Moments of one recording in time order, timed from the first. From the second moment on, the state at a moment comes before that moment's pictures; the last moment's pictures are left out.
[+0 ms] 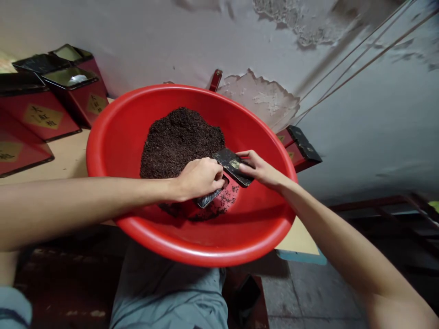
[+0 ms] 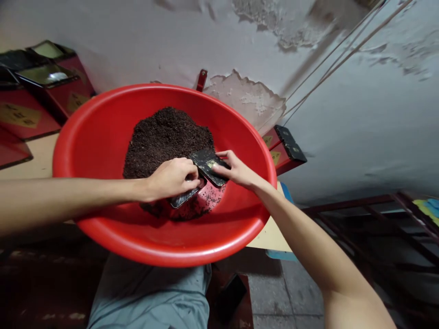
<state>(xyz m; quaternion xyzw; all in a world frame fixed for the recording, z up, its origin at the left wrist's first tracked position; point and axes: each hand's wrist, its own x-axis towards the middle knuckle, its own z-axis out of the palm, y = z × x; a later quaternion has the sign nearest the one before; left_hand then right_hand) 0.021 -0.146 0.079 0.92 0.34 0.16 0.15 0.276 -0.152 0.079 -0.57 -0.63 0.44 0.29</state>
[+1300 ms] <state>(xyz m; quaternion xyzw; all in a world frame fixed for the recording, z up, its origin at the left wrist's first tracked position) -0.054 -0.146 0.091 0.98 0.21 0.02 -0.03 0.230 -0.141 0.051 -0.27 -0.93 0.14 0.18</state>
